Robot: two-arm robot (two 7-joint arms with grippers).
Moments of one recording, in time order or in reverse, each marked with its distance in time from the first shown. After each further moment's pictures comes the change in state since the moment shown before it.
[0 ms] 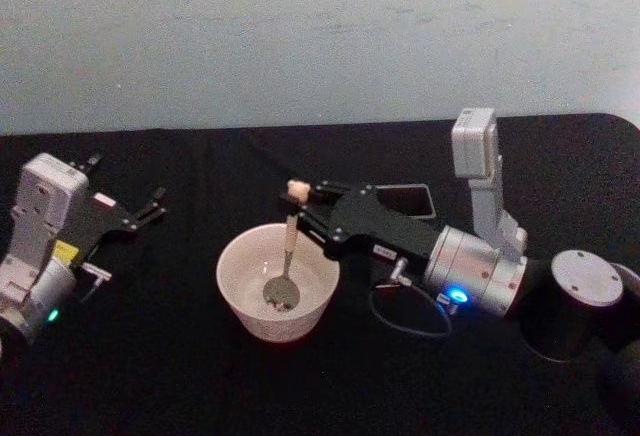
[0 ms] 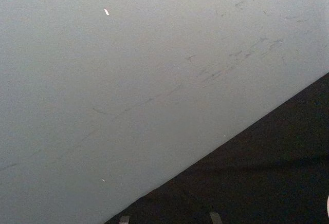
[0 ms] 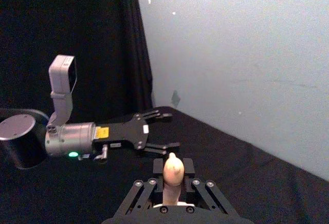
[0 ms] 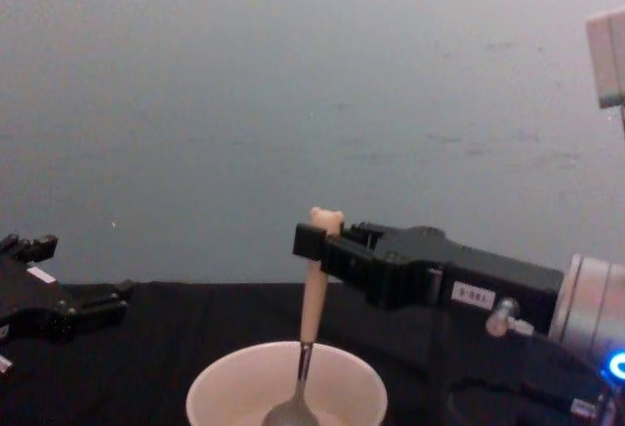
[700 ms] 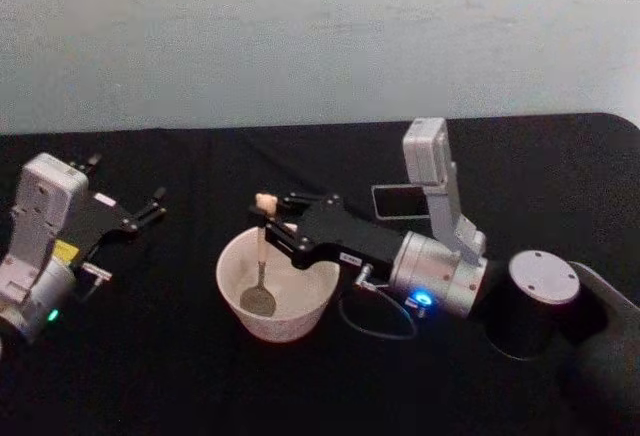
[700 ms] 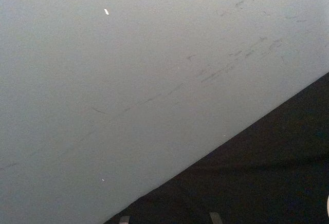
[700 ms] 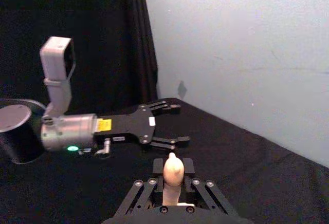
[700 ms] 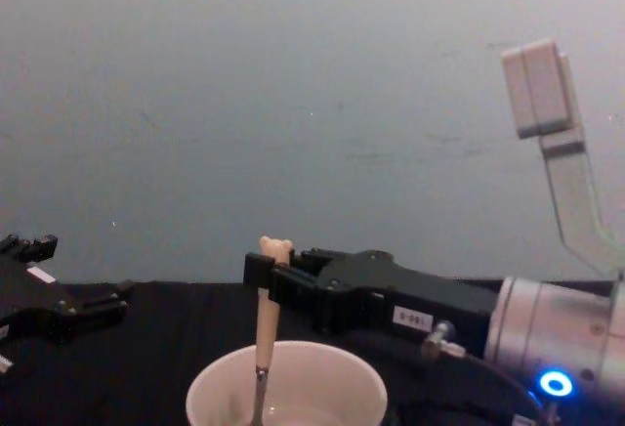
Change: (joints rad) left arm 0.000 0.000 0.000 0.000 0.000 0.000 0.000; right arm 0.048 -0.069 -0.051 0.093 -0.043 -0.007 -0.005
